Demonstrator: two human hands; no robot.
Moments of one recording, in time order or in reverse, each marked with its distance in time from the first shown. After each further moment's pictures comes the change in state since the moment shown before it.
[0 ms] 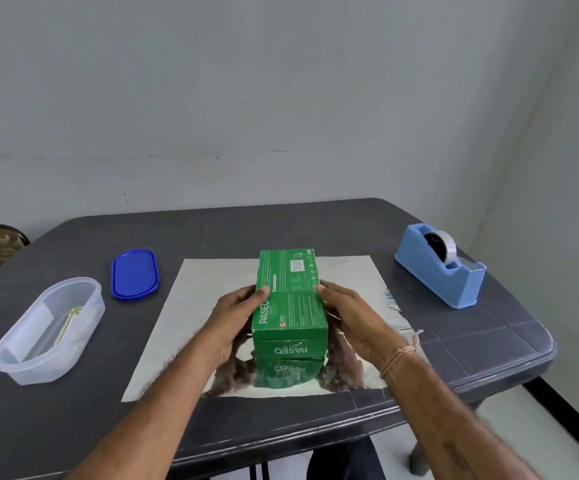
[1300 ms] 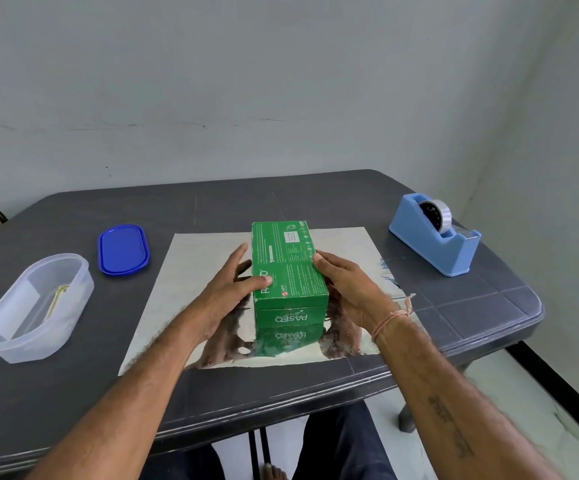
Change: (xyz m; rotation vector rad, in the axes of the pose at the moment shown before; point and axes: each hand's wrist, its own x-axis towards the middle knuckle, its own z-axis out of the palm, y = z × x) left_hand 0.001 -0.002 -0.014 0.274 -0.143 0.103; right_hand 0.017 0.013 -0.006 0.017 0.115 -0.014
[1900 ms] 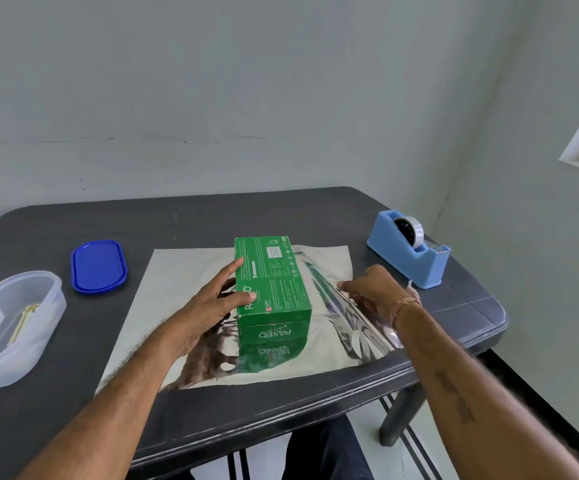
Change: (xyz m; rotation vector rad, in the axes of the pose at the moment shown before) left_hand -0.005 0.009 -0.002 0.056 -0.086 0.014; right_hand 0.010 -0.029 -0.073 -0.570 0.375 0.191
